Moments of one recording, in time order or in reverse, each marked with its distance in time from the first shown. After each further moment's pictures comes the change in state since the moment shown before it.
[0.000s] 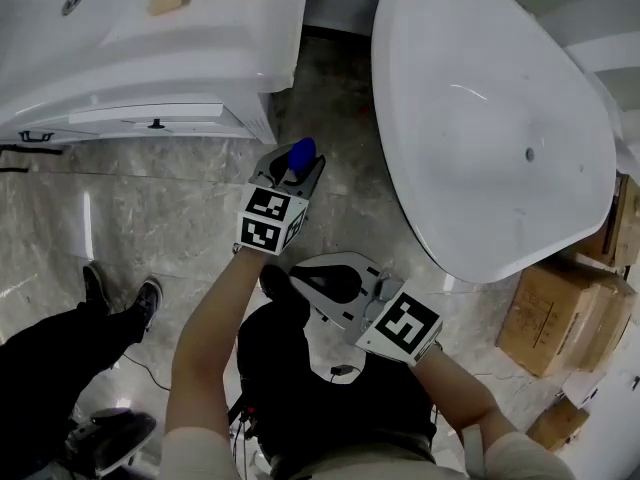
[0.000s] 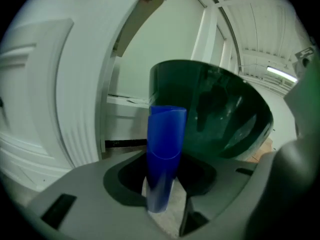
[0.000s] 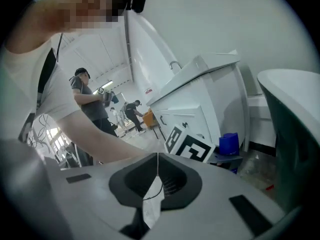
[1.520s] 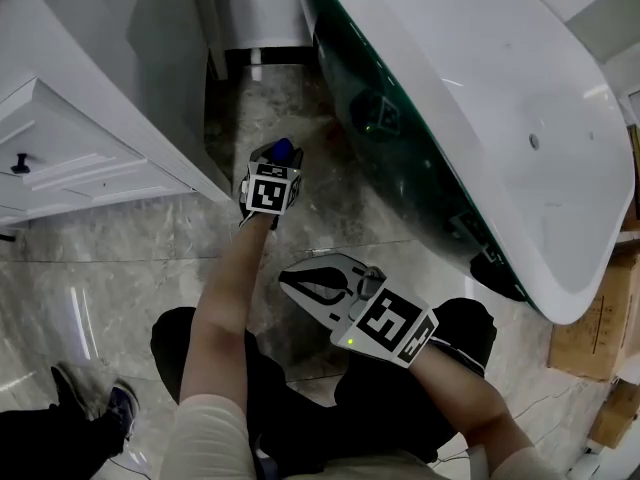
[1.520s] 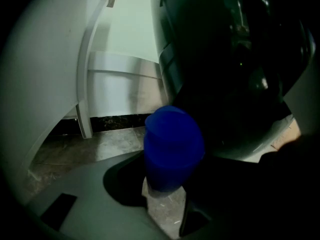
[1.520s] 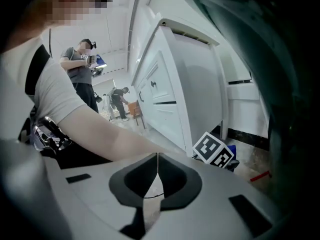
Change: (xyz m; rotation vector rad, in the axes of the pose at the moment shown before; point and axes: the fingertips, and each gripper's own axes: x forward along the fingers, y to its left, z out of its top) left arm 0.294 0.106 -0.189 0.151 0.039 0.065; right arm 0.063 -0.177 -0.218 -0.128 0.009 -0.202
